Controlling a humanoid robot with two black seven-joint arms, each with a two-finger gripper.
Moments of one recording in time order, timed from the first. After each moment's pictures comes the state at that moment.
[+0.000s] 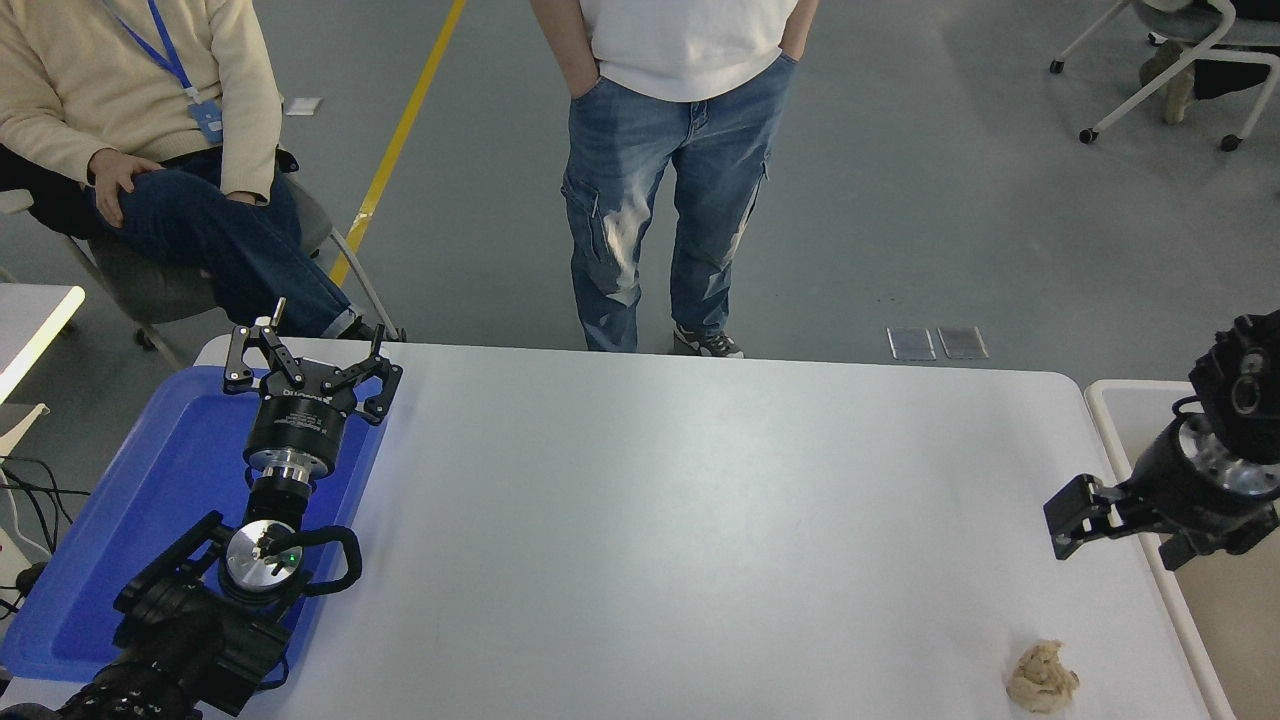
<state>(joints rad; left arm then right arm) -0.51 0.13 -1.12 -0.54 -0.09 -0.62 -0.35 1.64 -0.60 -1.23 1.28 -0.48 0.50 0.01</state>
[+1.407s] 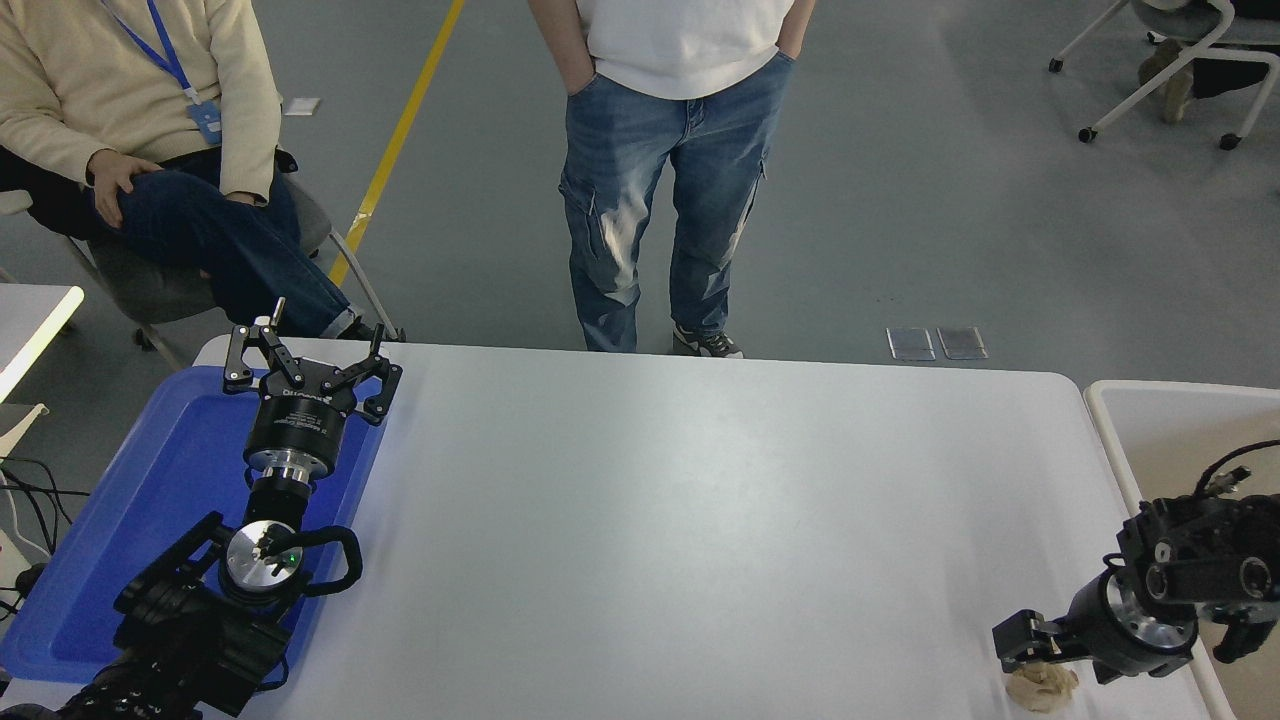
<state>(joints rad) -0.51 0.13 -1.12 -0.54 -0.09 -0.62 -0.35 1.19 -0.54 -1.02 1.10 -0.56 0.31 0.01</state>
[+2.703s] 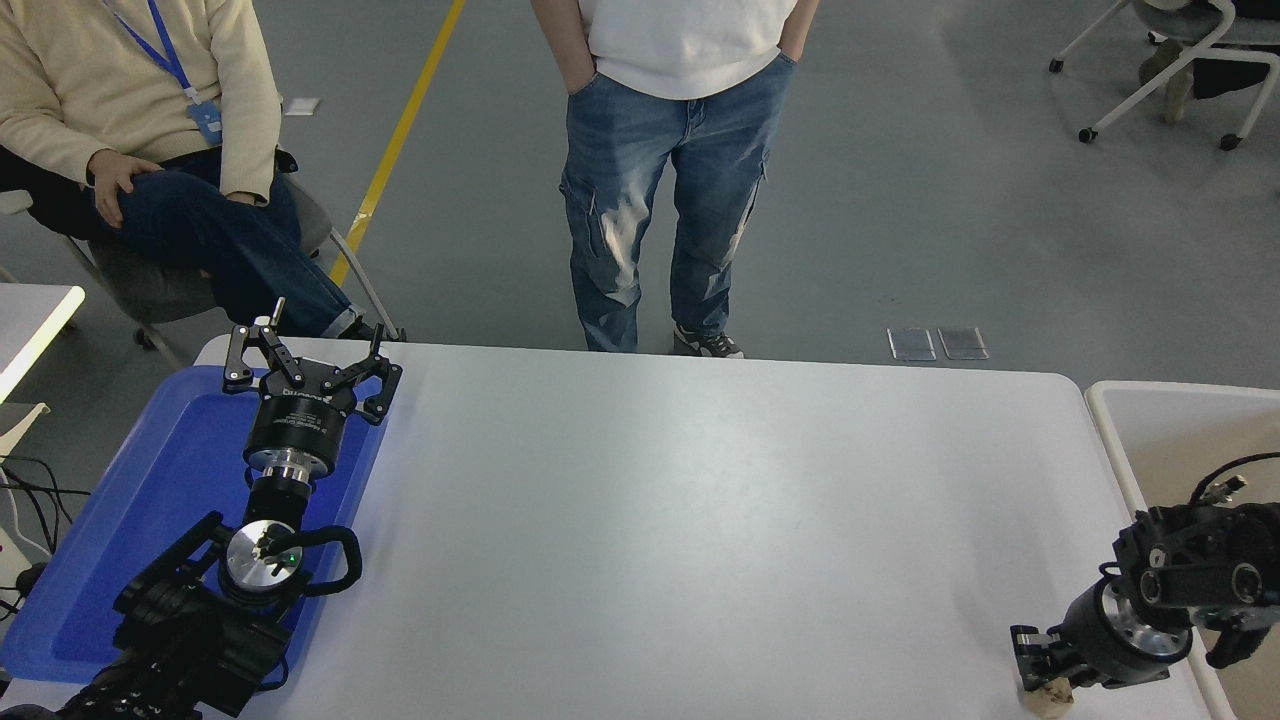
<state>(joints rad) -0.51 0.13 -1.12 -0.54 -0.09 -0.62 -0.35 1.19 -0.56 -0.99 1.09 -0.53 0.37 0.01</state>
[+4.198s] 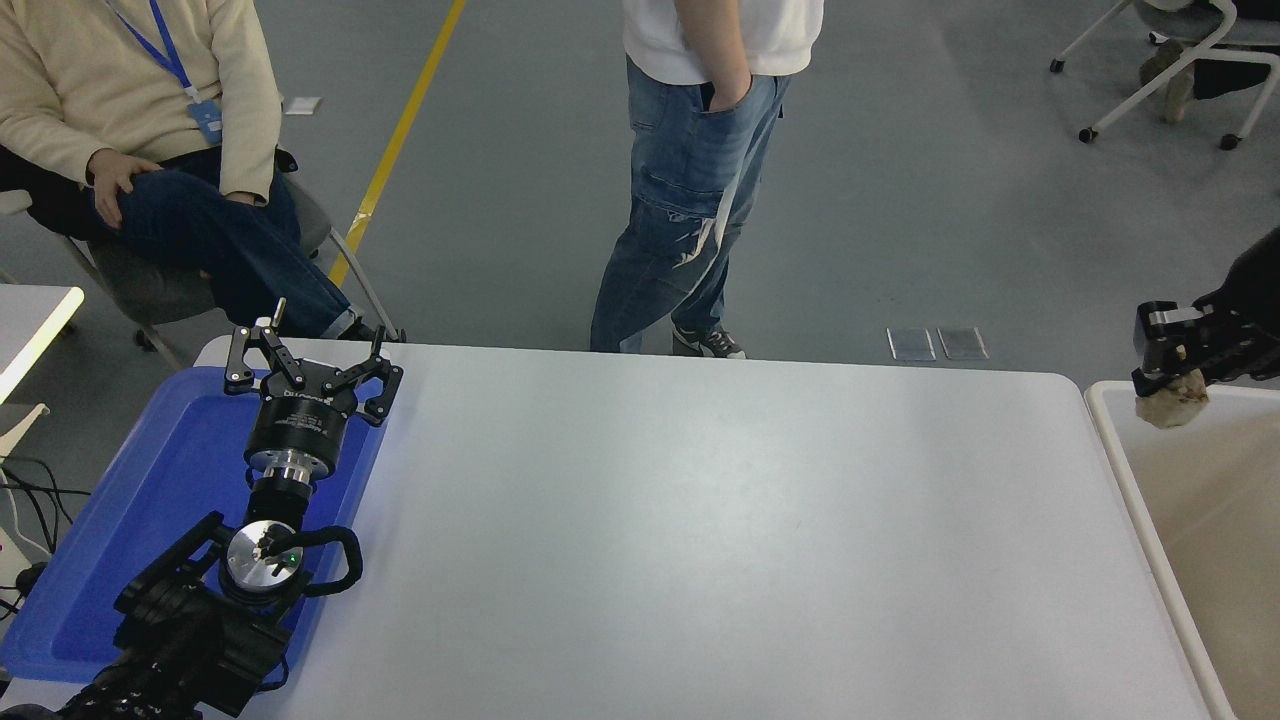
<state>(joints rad) -0.51 0.13 -1.12 -0.54 -0.09 -0.62 -0.35 2.29 -0.69 -1.33 1.32 -0.50 0.78 0.01</state>
